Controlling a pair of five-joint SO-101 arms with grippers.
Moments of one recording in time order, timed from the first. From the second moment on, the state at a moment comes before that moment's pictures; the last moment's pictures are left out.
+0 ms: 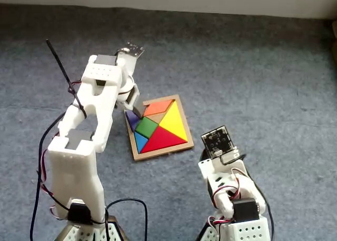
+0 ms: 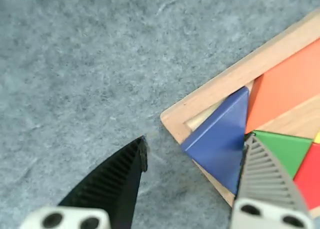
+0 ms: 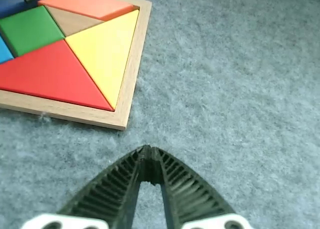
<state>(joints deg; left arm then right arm) 0.6 30.7 -12.8 78.3 -7.9 -14.4 -104.3 95.8 55.8 20.7</state>
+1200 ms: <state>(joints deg) -1.5 18.0 4.6 67.4 -7.8 -14.4 -104.3 95.8 55.8 20.7</state>
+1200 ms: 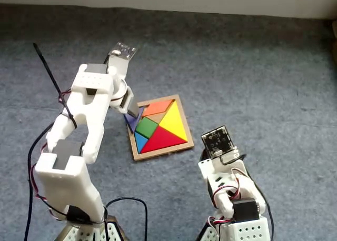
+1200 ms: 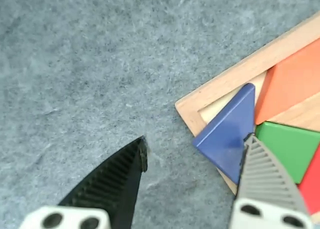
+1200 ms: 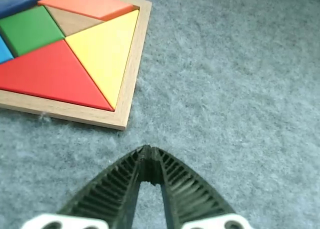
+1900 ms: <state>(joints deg) -1.8 18.9 8.1 60.4 -7.4 -14.4 -104.3 95.8 55.8 20.7</state>
